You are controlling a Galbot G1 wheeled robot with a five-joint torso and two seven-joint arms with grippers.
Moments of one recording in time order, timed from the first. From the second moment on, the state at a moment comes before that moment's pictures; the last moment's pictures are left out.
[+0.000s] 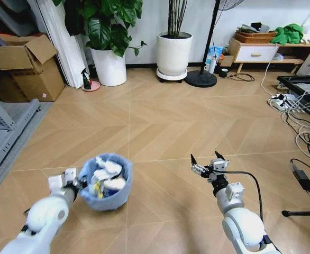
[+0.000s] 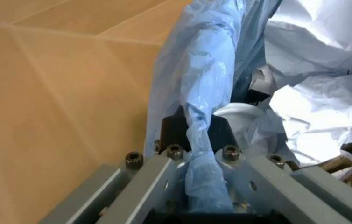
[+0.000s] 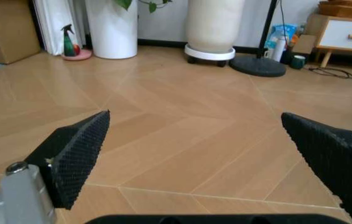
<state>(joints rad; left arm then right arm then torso) 1.07 -0.98 -0.32 -1.87 -0.92 0.59 -0.36 -1.44 1.30 0.42 2.06 0.15 -0.16 0.07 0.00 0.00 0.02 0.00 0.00</state>
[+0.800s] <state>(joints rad) 1.47 -1.09 -0.63 -1.96 -0.74 0.62 -0.36 -1.42 1.30 0.42 2.05 0.16 -0.15 0.07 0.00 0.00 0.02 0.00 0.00</state>
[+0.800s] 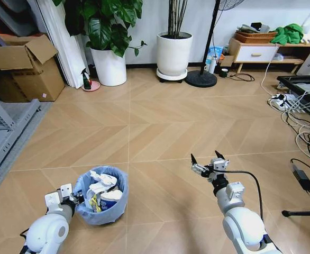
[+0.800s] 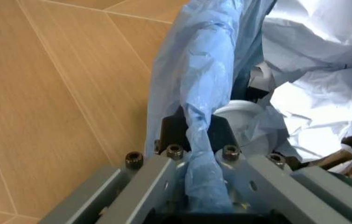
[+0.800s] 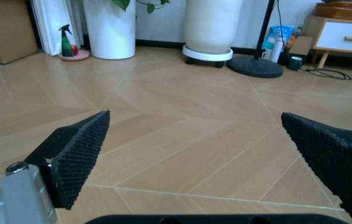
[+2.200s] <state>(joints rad) 1.46 -1.14 -0.58 -1.95 -0.70 0.59 -0.38 -1.43 1.29 0.44 2.05 0.16 -0.15 0.07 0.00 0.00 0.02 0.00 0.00</state>
